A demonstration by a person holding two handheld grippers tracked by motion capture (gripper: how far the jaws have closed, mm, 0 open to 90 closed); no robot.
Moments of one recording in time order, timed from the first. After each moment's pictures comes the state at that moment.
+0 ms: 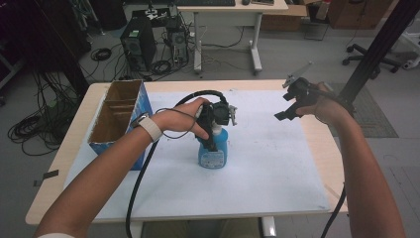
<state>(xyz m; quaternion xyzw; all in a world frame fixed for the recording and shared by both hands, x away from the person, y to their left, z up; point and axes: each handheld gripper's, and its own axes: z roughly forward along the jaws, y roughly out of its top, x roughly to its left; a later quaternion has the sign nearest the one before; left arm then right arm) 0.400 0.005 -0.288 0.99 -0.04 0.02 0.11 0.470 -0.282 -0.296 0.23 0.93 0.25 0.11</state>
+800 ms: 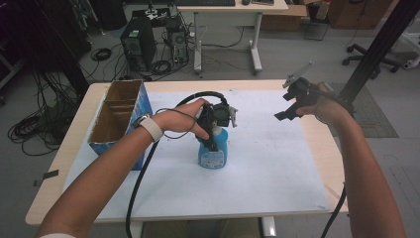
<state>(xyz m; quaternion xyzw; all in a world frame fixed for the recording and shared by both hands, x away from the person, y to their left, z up) 0.398 0.004 -0.290 0.99 -0.05 0.00 0.10 0.470 -0.281 -0.296 0.23 0.93 0.26 0.12</state>
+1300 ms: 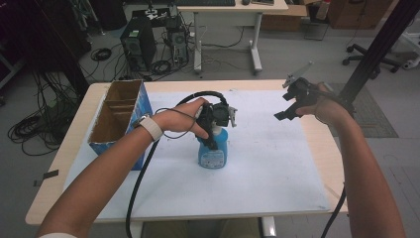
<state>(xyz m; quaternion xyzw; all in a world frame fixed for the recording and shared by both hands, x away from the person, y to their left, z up) 0.398 0.005 -0.288 0.99 -0.05 0.01 0.11 0.470 -0.281 -0.296 0.23 0.93 0.26 0.12</state>
